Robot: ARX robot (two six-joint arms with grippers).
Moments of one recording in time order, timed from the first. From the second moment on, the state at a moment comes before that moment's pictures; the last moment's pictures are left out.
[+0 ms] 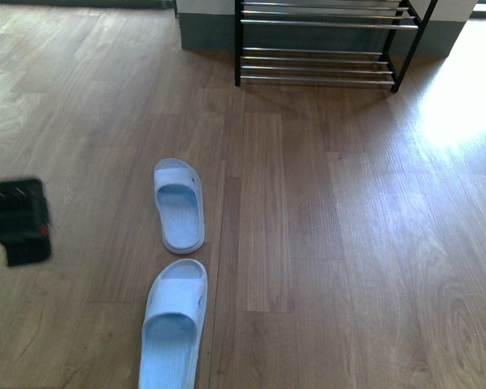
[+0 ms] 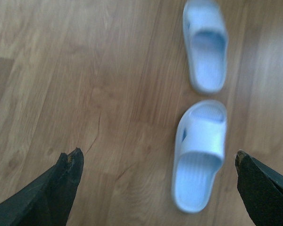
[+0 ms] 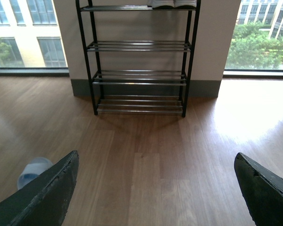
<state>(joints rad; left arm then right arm) -0.25 1.61 0.47 0.26 -0.24 -0.30 0.00 0.00 0.02 0.00 0.00 0.00</state>
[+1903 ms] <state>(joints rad) -0.34 2.88 1.20 0.48 -0.33 0.30 0.00 0.00 0.02 0.00 0.00 0.00</state>
